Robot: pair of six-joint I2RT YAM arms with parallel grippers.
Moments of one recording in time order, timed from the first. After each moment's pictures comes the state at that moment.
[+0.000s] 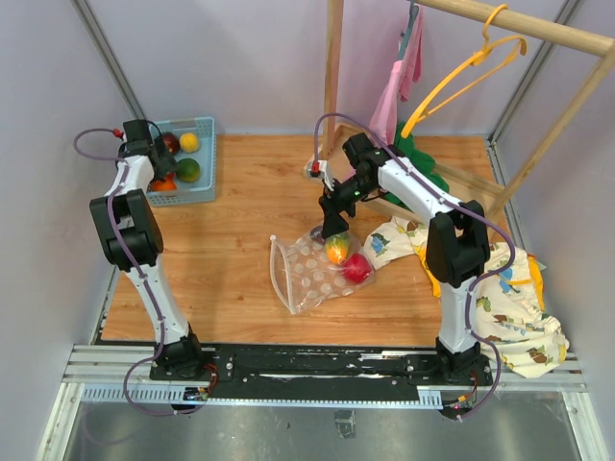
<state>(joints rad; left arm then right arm) 0.29 2.11 1.72 -0.40 -0.19 -0.30 0.47 2.04 1.79 -1.03 -0.86 -0.71</state>
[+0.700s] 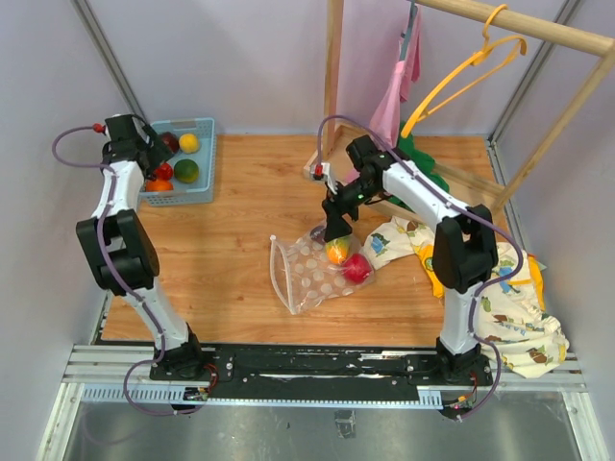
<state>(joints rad) 0.30 1.89 1.61 -0.39 -0.13 -0.40 0.47 1.99 1.72 -1.01 -0.86 -0.72</state>
